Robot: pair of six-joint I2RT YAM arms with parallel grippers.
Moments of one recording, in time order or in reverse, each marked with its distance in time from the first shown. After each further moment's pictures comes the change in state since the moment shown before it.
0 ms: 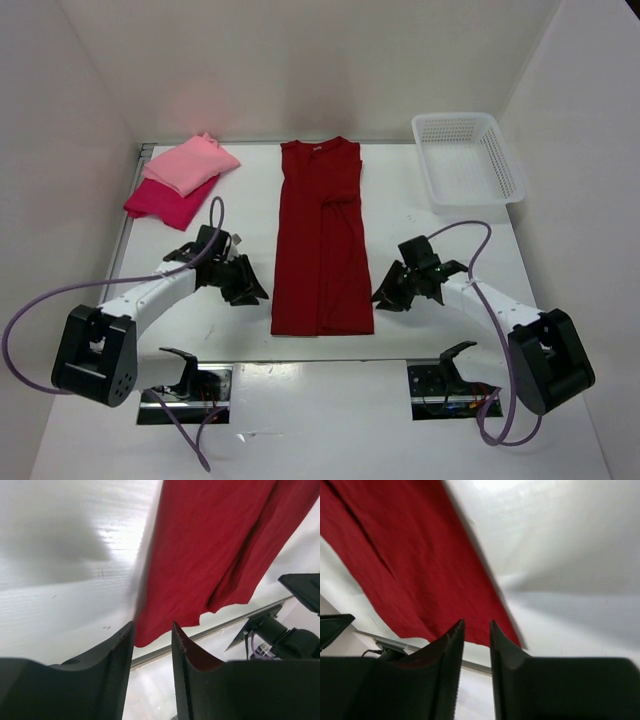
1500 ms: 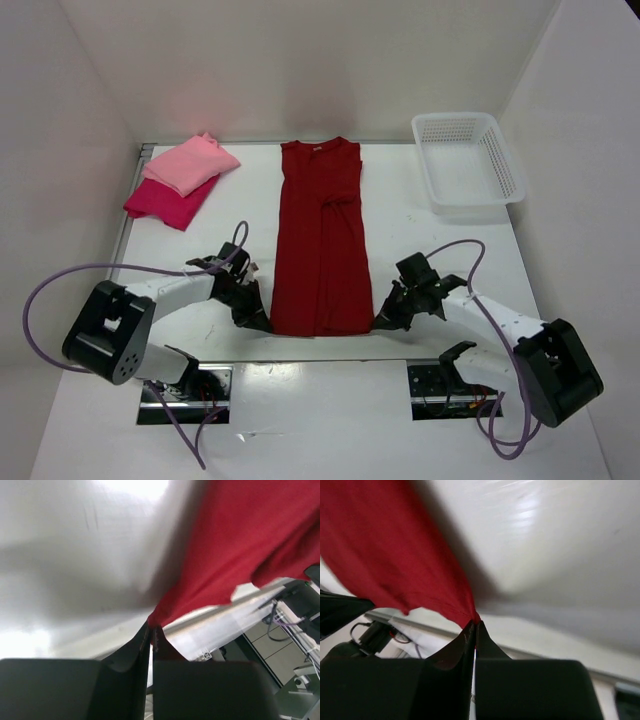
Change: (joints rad) left arm -0.146 0.165 -0.080 0.011 0.085 -0.057; right arm 0.091 -0.060 -0.150 -0.008 -0.096 0.091
